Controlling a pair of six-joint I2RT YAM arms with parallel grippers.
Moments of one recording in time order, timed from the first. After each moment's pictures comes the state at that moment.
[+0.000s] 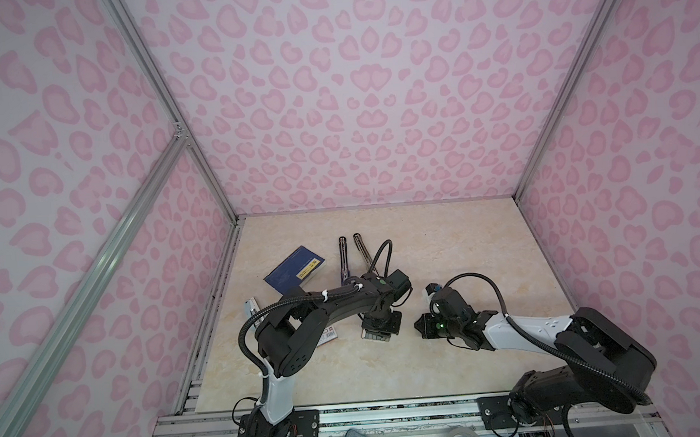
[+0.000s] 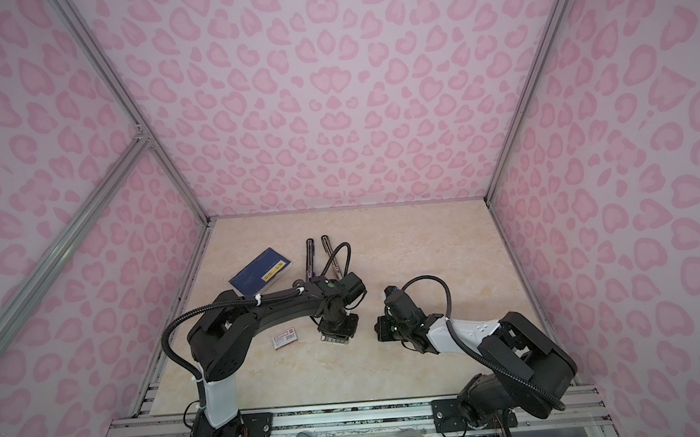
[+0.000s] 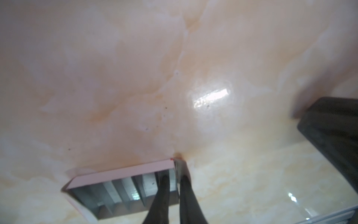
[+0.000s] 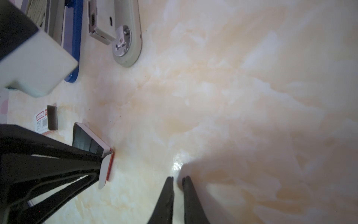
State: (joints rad) left arm -0.89 1.95 1.32 -0.87 0.12 -0.58; right arm 0.66 1.43 0.46 0.06 -0.17 0.67
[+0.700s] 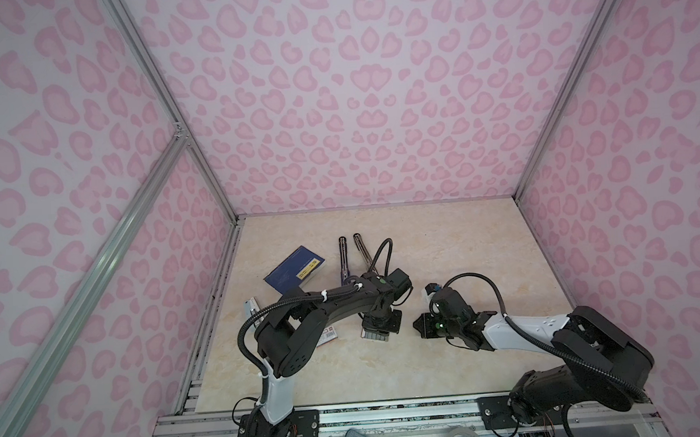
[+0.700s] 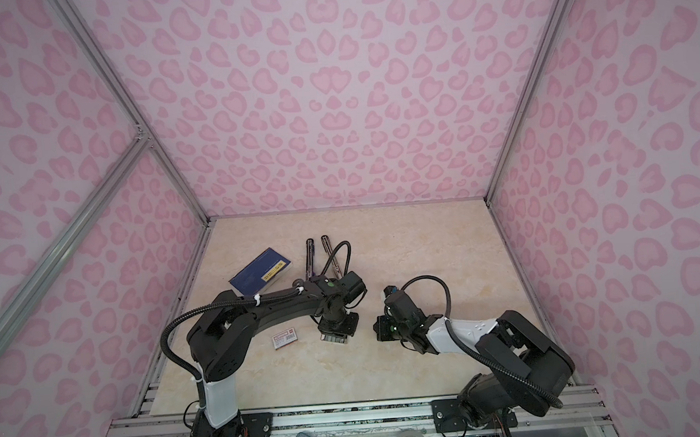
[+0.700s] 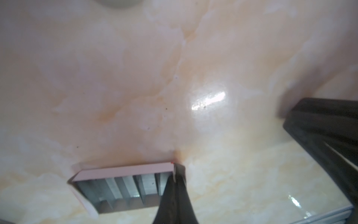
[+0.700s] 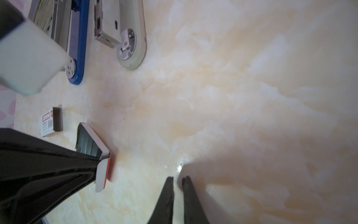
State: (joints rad) left arm -0.89 1.92 1.32 -0.88 0.12 -0.58; right arm 0.66 1.44 0.45 0.10 -0.17 0.67
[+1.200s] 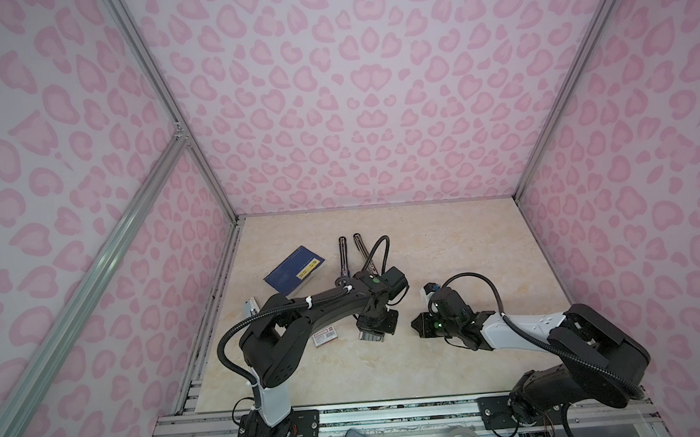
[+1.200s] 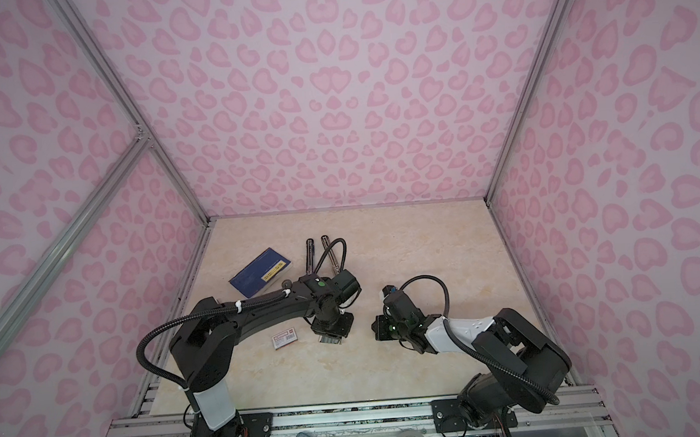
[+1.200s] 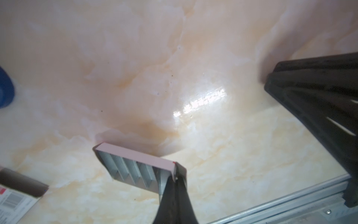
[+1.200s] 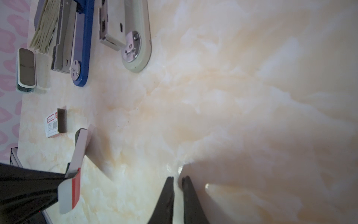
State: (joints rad) left arm -0.89 1.86 1.32 -0.96 0.11 -0.52; right arm 0.67 1.46 0.46 0.13 -0.19 0.69
